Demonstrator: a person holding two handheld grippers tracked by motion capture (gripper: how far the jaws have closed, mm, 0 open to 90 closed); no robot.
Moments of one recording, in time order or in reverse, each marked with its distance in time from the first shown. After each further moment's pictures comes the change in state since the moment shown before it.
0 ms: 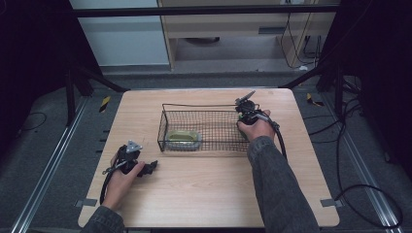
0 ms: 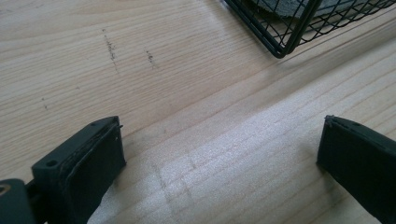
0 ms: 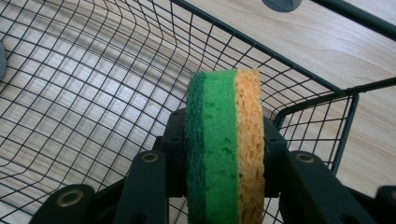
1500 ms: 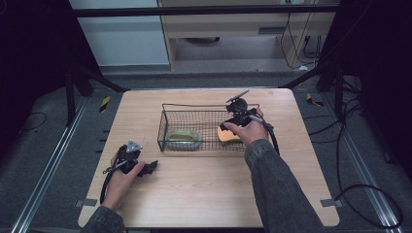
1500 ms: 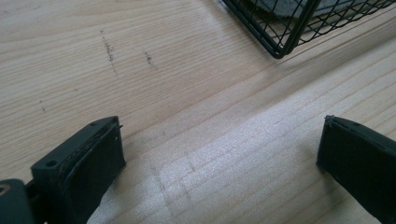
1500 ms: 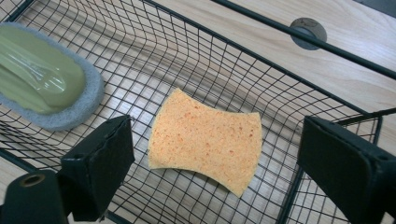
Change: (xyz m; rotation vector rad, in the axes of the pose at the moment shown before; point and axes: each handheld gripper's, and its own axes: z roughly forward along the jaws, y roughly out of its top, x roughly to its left) left arm 0.000 0.001 0.001 0.003 -0.004 0.005; right arm 0.036 0.005 -0.040 -0.112 0.066 0.008
